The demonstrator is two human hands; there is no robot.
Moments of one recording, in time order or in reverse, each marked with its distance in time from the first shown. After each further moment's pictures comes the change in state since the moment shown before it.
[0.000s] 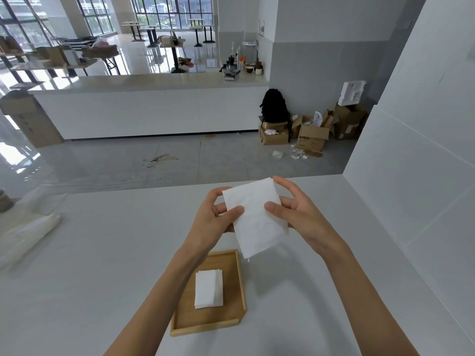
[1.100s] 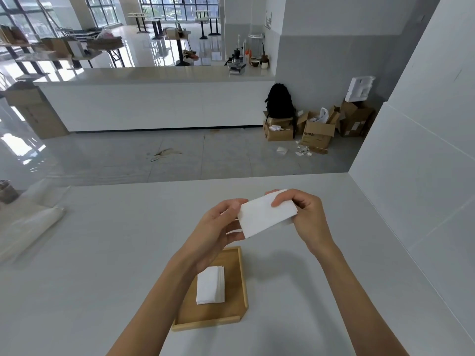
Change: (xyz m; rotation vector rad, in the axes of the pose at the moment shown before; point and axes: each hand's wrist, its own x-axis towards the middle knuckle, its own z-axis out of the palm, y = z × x) left_hand -0.004 -0.013 -0.007 -0.273 -0.132 -0.212; right_hand 0.008 0.017 0.007 -0.130 0.145 -0.316
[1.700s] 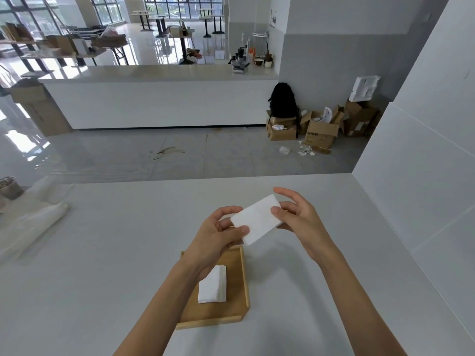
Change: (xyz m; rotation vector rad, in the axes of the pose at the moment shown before) left_hand -0.004 -0.015 -0.009 0.009 0.095 -0.027; right_hand 0.001 0.019 0.004 0.078 -0.048 0.291
